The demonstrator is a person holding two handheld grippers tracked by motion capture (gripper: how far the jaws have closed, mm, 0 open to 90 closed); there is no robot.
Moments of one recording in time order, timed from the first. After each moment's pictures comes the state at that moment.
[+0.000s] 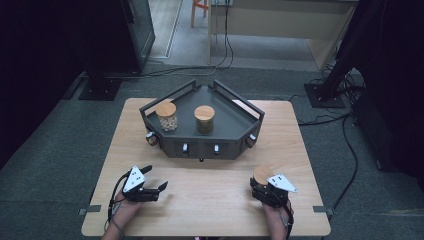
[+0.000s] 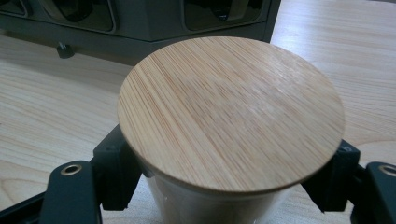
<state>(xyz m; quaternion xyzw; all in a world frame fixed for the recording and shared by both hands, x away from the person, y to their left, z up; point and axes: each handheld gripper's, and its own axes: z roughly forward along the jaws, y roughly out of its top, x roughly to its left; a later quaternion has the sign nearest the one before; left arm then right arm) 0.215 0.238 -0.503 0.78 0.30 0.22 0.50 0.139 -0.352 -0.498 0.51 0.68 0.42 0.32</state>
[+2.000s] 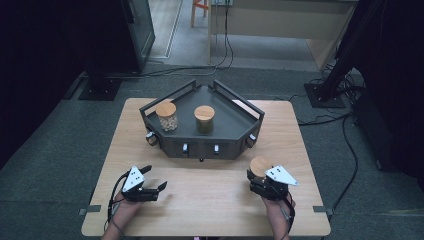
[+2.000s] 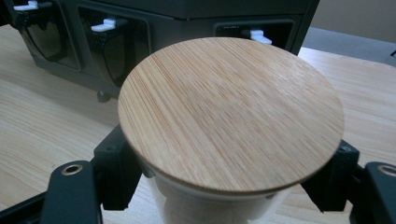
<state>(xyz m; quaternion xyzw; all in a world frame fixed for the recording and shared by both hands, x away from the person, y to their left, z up) 0.215 0.241 -0.504 0.78 0.31 0.22 0.50 0.140 -0.345 -0.448 0.46 0.69 0.44 0.33</state>
